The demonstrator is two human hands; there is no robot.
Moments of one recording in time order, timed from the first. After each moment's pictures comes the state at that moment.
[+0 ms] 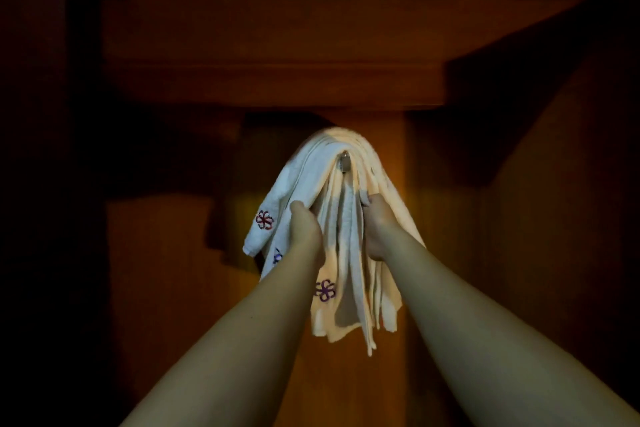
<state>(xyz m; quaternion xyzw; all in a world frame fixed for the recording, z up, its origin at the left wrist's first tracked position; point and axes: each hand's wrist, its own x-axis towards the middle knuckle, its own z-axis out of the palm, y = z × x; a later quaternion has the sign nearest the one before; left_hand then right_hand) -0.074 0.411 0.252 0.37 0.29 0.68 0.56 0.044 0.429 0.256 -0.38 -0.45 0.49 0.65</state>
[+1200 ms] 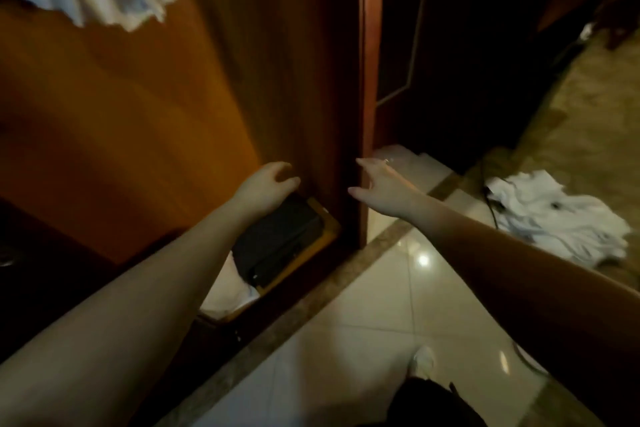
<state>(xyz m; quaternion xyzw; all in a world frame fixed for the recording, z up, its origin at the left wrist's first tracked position) -0.072 0.115 -0.107 0.87 0.38 0.04 0.30 0.126 -0.051 -0.136 -0.82 -0.47 0.21 0.24</state>
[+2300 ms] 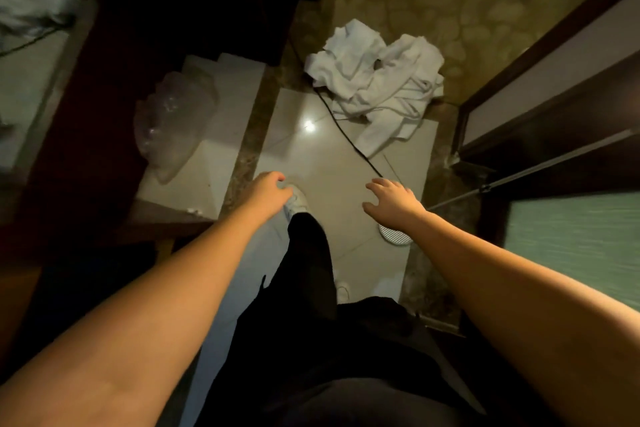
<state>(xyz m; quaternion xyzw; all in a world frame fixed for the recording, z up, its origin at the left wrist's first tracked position) 0.514 -0.110 -0.366 0.88 0.24 -0.31 0.28 0.556 -0.372 -0.408 -0.90 -0.13 0.39 0.11</state>
